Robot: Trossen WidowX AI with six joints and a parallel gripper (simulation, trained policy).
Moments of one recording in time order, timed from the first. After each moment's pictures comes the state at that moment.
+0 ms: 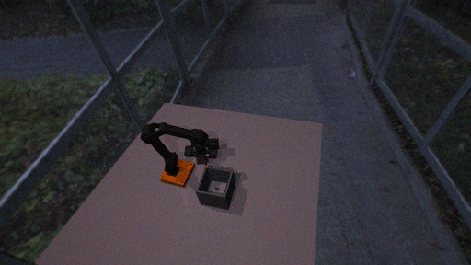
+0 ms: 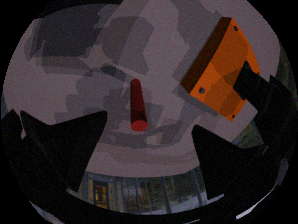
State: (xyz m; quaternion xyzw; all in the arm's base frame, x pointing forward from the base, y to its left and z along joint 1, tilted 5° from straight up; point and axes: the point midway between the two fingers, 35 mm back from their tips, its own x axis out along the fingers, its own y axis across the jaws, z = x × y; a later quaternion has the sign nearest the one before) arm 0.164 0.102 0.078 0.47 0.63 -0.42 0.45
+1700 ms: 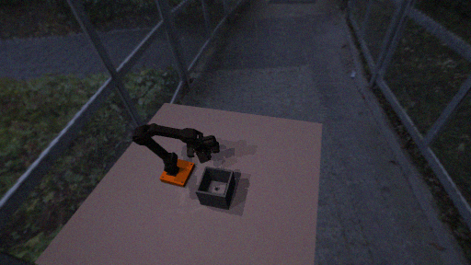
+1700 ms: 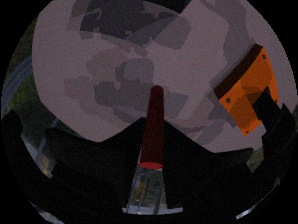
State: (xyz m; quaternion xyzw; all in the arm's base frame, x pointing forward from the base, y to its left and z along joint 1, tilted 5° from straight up) arm 0.195 0.106 0.116 0.54 0.61 -0.27 0.52
